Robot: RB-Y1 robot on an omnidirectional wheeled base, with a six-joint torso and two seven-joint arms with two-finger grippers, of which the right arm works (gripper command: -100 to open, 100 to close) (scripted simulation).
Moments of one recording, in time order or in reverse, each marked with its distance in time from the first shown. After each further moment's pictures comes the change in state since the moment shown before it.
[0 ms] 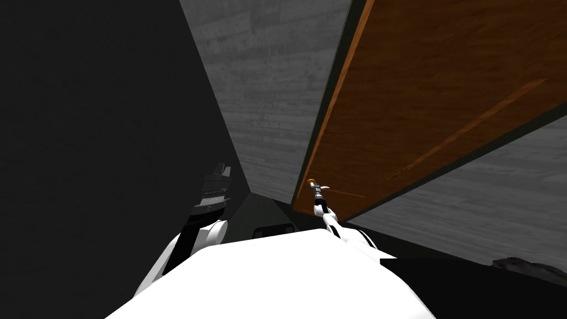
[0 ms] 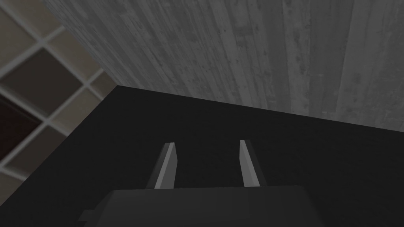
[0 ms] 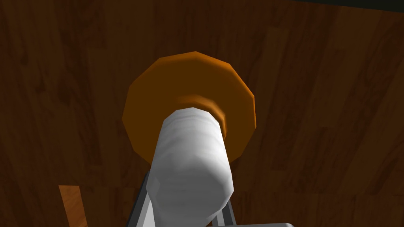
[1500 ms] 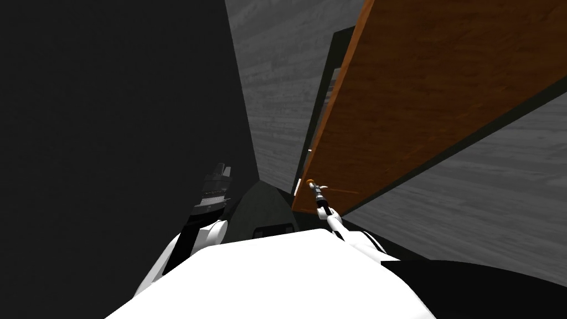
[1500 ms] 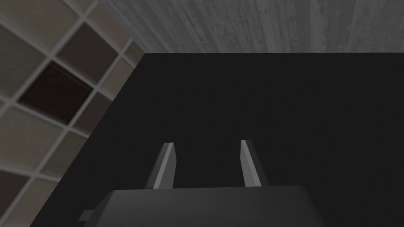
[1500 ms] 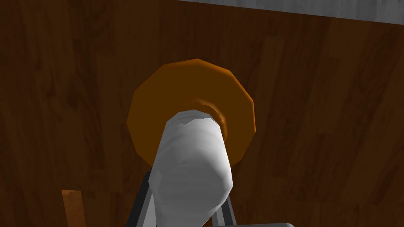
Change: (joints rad) arm 0.052 -0.070 0.135 -0.040 0.076 -0.024 -0.171
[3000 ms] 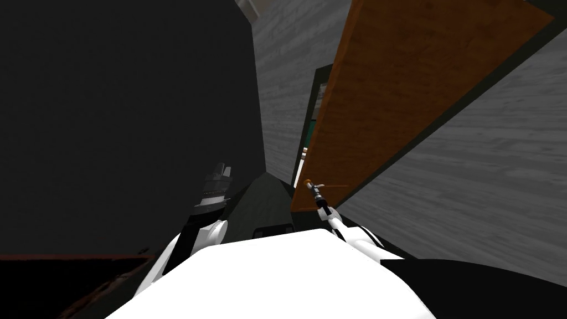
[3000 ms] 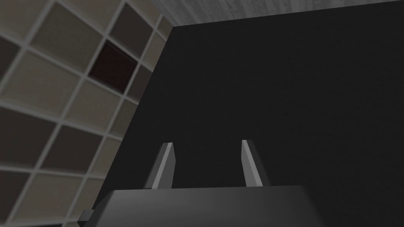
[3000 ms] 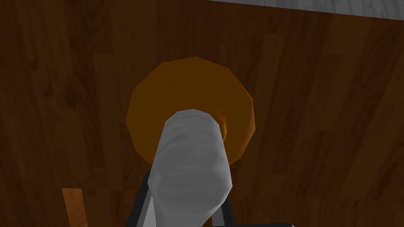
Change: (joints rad) arm -0.032 -0.030 0.081 0.069 0.071 -0.079 -0.091
